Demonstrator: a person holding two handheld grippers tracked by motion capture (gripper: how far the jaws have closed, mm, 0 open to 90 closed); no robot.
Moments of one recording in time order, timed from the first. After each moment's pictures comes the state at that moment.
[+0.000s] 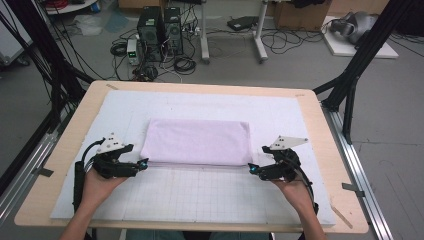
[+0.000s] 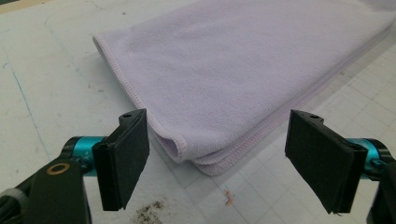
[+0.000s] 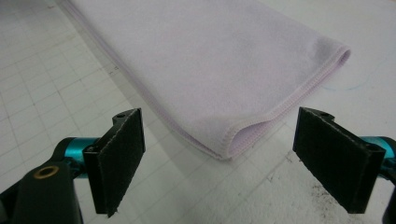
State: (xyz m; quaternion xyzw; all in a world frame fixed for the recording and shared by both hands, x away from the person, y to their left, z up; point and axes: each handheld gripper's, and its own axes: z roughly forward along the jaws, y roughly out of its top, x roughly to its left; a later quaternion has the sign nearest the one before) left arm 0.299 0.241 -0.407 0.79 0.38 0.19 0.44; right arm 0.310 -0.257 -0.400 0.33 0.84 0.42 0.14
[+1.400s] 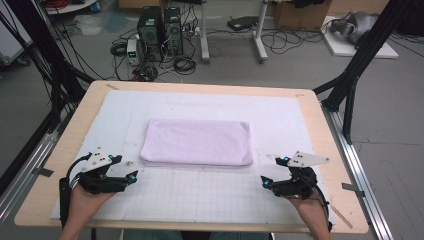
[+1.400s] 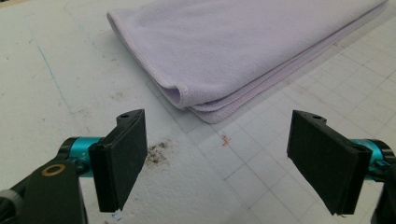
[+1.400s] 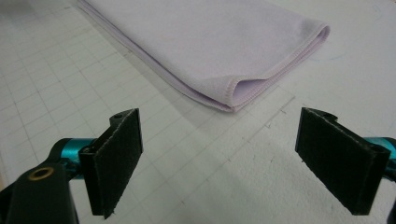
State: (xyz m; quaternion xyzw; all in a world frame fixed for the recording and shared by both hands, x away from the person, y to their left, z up) left arm 0.261 0.262 -0.416 0.79 0.38 0.21 0.44; right arm 0.265 -0.290 -0.406 0.34 0.81 0.44 0.15
